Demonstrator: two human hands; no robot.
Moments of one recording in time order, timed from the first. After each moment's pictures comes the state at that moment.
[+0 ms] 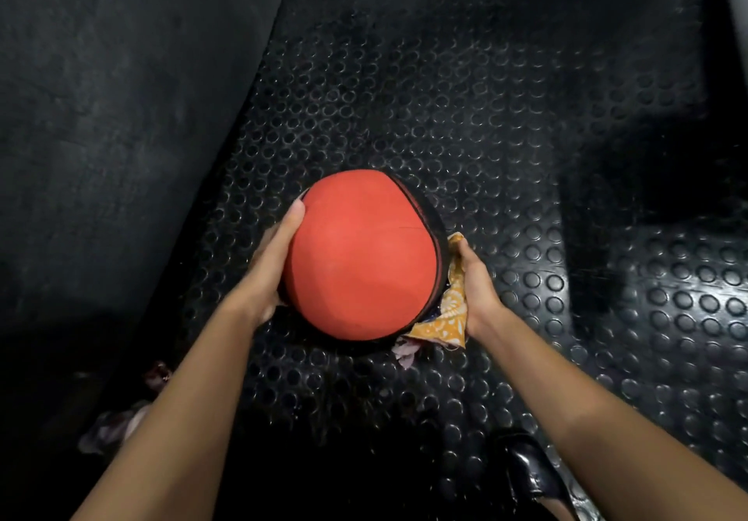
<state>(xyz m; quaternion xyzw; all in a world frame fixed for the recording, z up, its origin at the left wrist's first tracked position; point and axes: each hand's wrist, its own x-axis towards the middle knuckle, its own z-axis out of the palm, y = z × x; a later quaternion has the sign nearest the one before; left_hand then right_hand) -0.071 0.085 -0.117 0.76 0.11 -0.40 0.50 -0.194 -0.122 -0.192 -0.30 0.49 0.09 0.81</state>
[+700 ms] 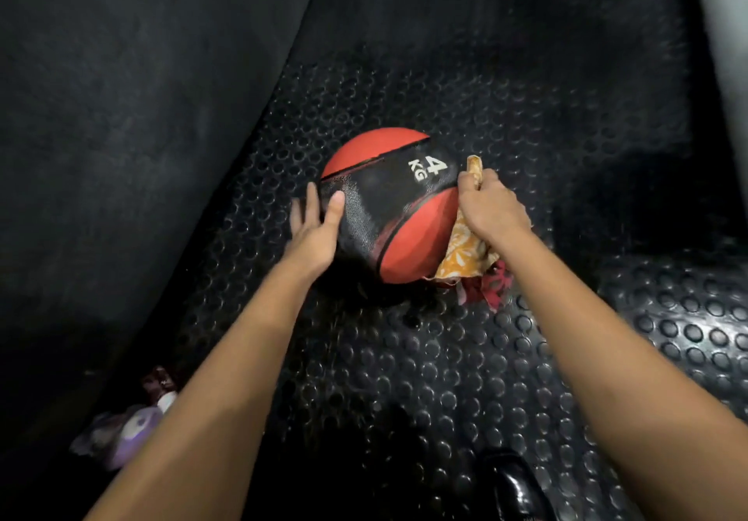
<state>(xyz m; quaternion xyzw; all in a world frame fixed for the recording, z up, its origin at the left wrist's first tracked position) -0.060 0.028 -0.109 0.88 0.05 -0.30 0.37 -0.118 -0.183 -0.112 -0.83 0.42 0.09 0.36</state>
